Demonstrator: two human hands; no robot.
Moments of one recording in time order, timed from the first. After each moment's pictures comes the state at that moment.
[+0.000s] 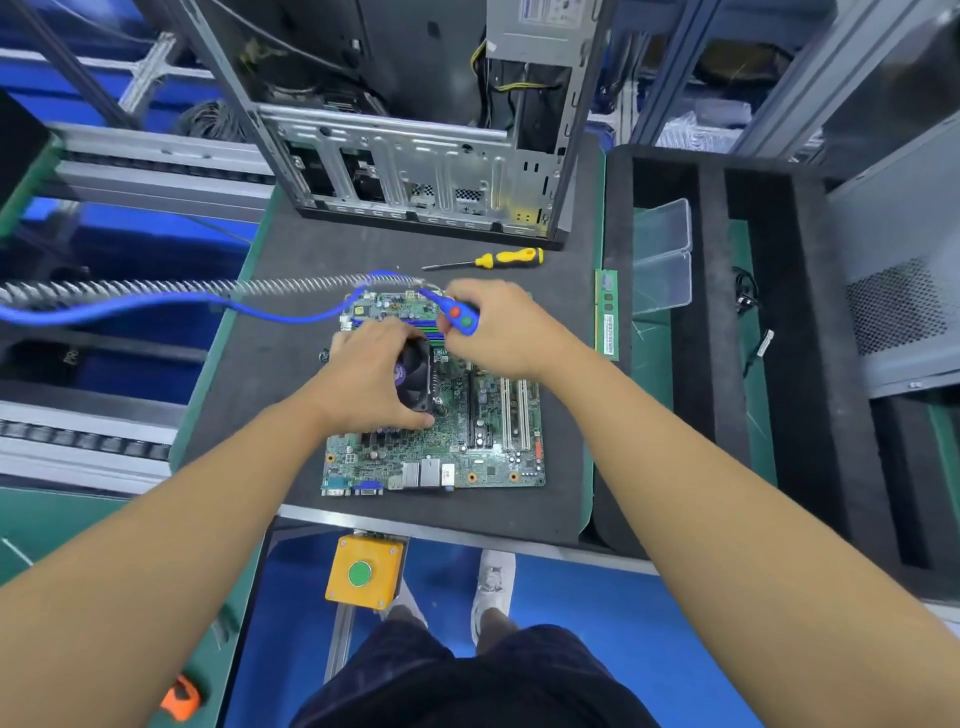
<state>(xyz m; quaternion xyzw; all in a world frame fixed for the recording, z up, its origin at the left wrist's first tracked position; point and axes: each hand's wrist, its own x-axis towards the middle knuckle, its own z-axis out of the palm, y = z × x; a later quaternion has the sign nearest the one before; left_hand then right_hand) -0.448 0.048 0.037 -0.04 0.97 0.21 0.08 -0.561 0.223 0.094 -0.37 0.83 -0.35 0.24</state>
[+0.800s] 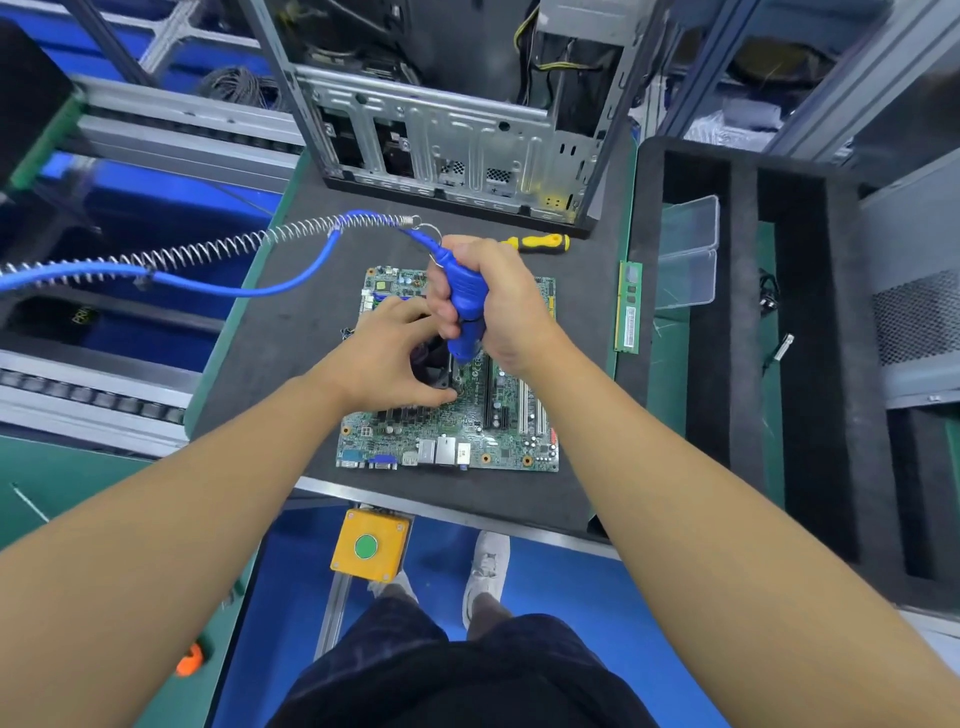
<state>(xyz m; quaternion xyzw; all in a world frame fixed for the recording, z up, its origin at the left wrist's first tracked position) -0.441 0.046 0.031 0.04 0.96 0.27 0.00 -0.533 0.187 0.101 -0.24 0.54 -0.71 0.38</state>
